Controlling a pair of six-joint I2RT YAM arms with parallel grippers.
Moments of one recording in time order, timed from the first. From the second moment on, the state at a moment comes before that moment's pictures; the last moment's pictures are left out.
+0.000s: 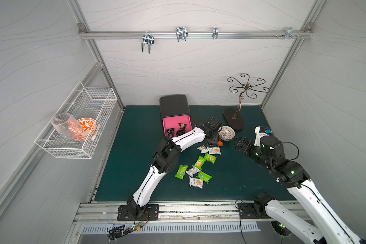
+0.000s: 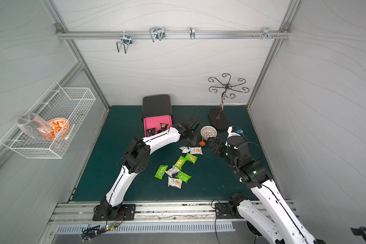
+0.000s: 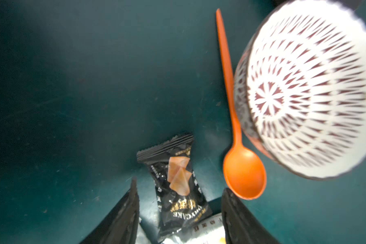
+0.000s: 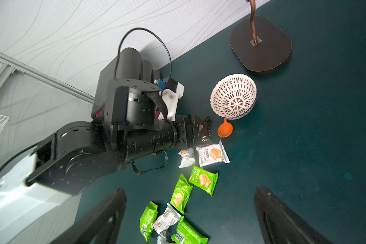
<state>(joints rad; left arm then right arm) -0.80 2.37 2.00 -0.71 -0.11 -0.53 0.52 0.72 0.91 -0.70 0.09 0.71</state>
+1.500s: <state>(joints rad) -0.80 2.20 2.10 -0.85 -0.01 -0.40 0.52 0.69 0.91 -0.73 0.10 0.72</state>
